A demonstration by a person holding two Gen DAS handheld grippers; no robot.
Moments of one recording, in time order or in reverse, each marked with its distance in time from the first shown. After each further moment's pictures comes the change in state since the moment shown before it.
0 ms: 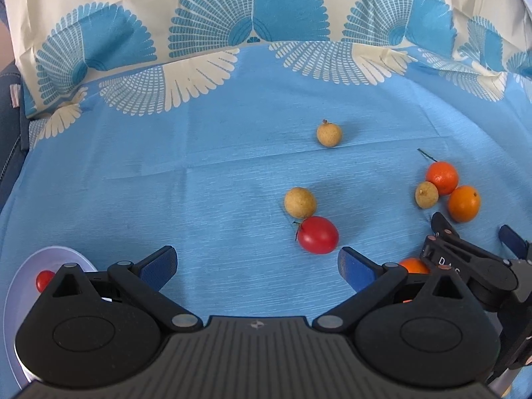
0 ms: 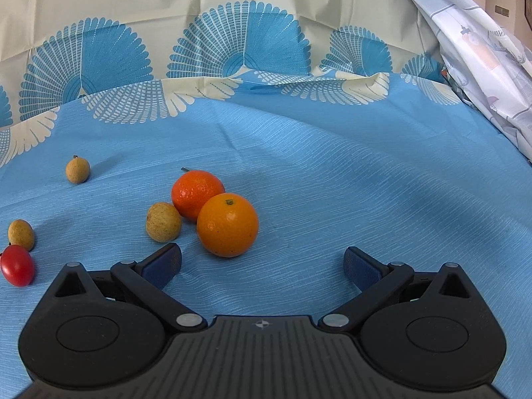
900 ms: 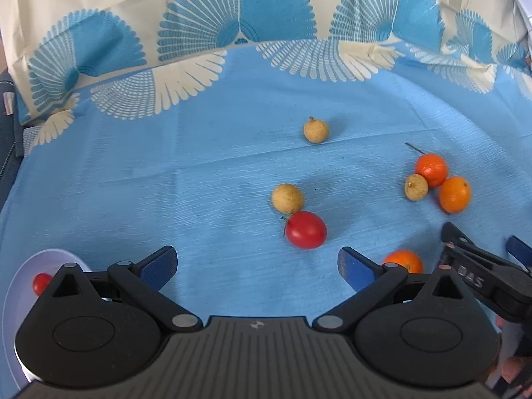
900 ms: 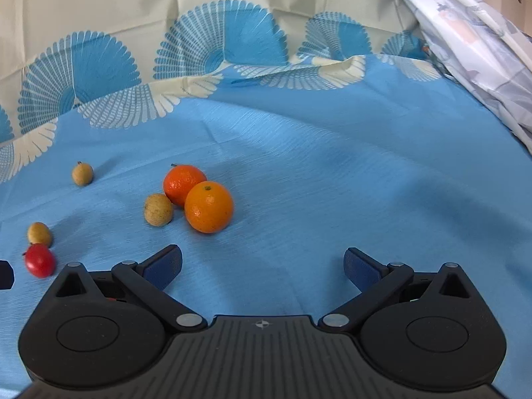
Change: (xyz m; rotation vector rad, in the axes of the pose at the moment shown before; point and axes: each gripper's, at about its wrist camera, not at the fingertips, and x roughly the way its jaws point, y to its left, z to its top) left arm 0.002 -0.010 -0.004 0.024 0.000 -0.017; right arm -0.025 -0.017 0.001 0.070 0.072 0.002
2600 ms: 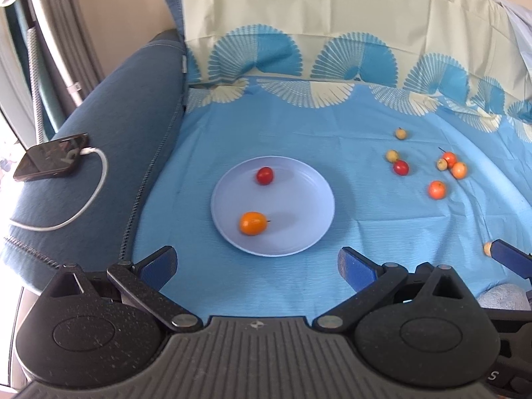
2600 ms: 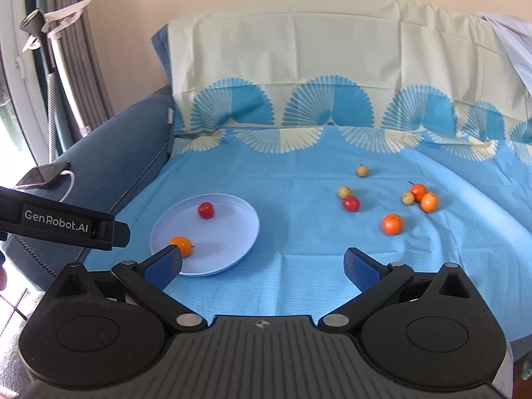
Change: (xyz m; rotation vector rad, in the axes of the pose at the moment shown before) left arm -0.266 0.195 -0.164 -0.174 -0.069 0.090; right arm -0.345 0.121 -0.069 -0.280 -0.052 0.479
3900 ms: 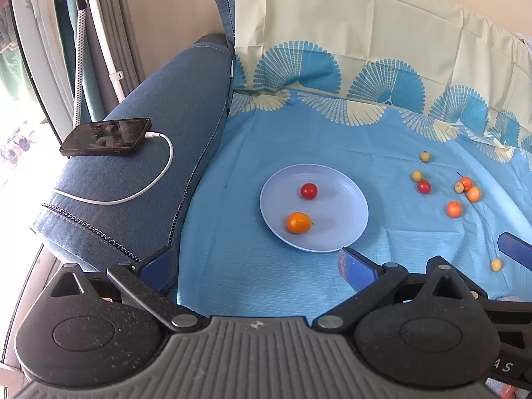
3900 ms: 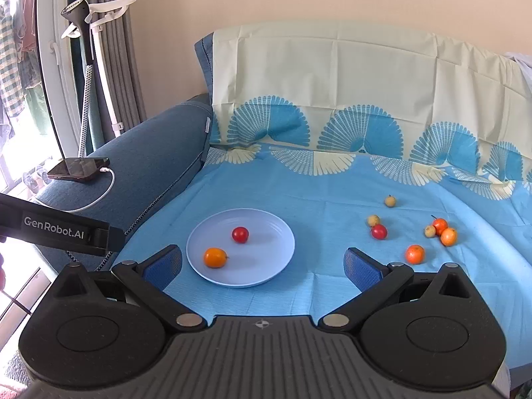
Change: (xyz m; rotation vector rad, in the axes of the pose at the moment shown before) left arm -0.044 0.067 -0.024 -0.117 -0.046 0.037; right arm -0.025 0.048 0.011 -0.125 -0.046 0.066
